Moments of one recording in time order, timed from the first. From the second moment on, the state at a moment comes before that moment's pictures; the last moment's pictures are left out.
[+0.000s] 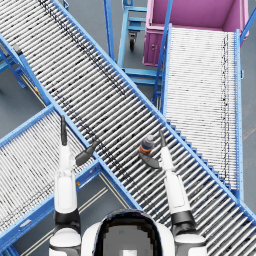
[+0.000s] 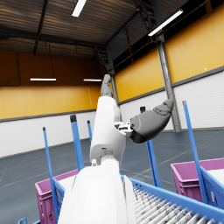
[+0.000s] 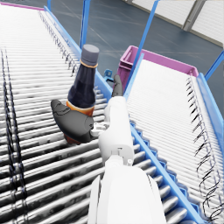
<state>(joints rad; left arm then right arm) 0.38 1.40 -0.03 -1.94 1.60 0.00 0.00 0.23 -1.43 0.22 1.31 1.57 0.00 0.00</state>
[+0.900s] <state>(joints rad) 0.33 1.41 -0.04 -1.96 1.60 0.00 0.00 0.50 -1.49 0.46 0.90 1.41 -0.14 0.01</state>
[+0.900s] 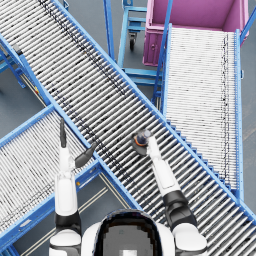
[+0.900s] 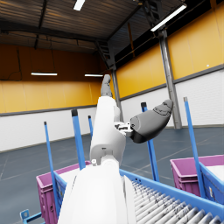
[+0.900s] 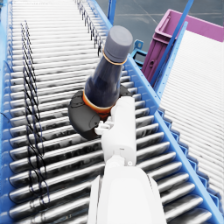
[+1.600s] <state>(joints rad) 0.34 1.44 0.07 -2.01 1.60 0.00 0.00 0.81 -1.46 -0.16 1.14 1.41 0.09 0.00</state>
